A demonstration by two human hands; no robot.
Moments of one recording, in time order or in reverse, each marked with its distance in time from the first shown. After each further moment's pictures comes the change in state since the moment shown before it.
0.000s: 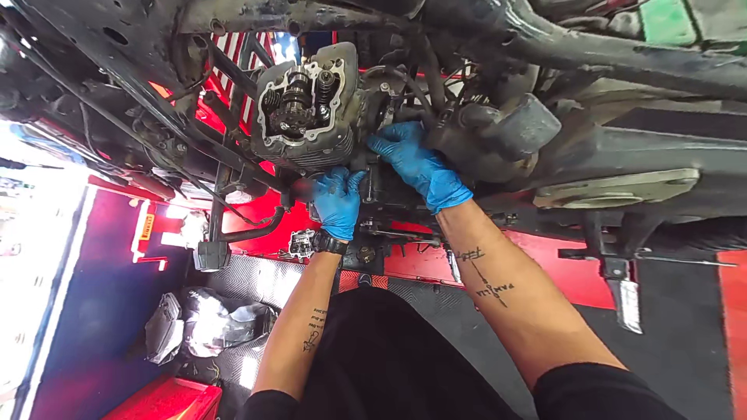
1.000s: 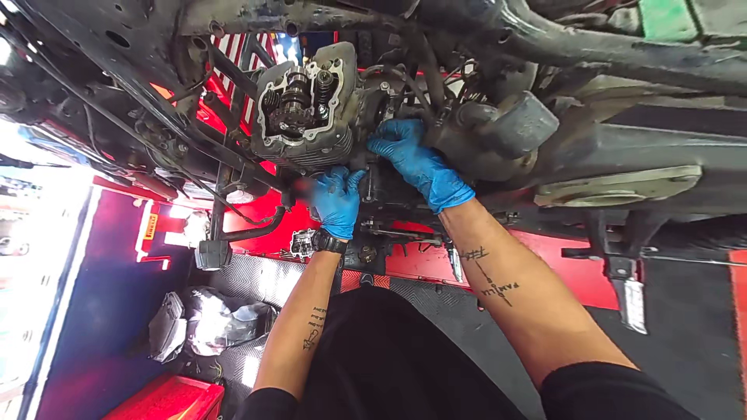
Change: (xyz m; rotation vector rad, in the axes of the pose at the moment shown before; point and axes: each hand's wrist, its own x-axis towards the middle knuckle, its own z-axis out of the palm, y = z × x) left_hand -0.001 -0.001 -0.001 -0.017 -0.005 0.019; right_hand -0.004 0.000 -0.001 0.056 -0.002 -0.038
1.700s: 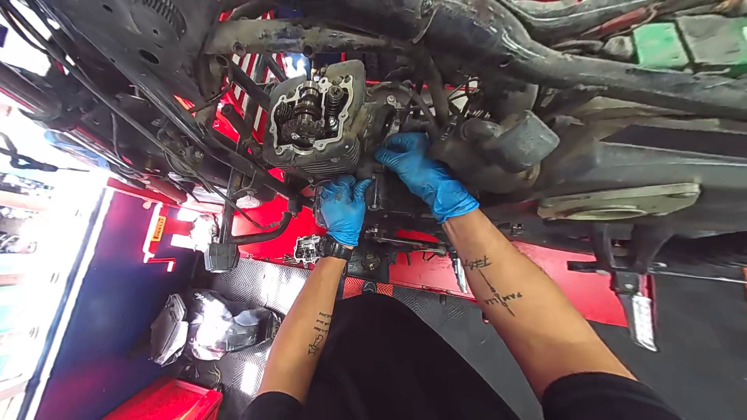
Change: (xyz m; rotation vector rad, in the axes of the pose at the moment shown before) left_hand 0.001 0.001 0.000 0.024 -0.006 0.009; right_hand 0.002 0.001 0.000 0.030 -0.017 -0.005
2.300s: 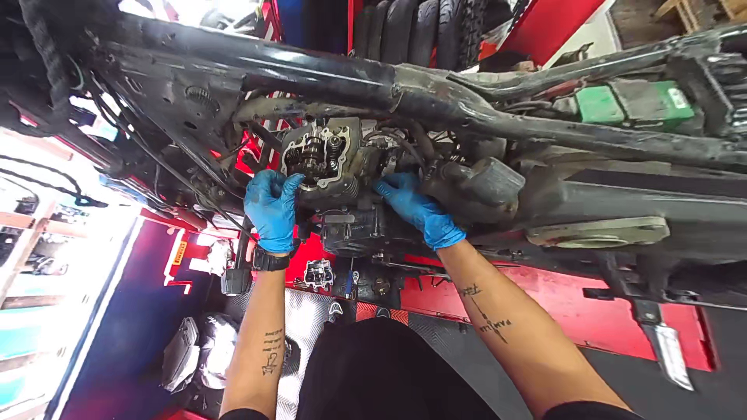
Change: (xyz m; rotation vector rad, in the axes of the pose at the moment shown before) left_hand 0.098 -0.021 -0.132 -0.088 0.210 0.109; right_hand -0.005 0.004 0.002 -0.131 -0.006 0.051
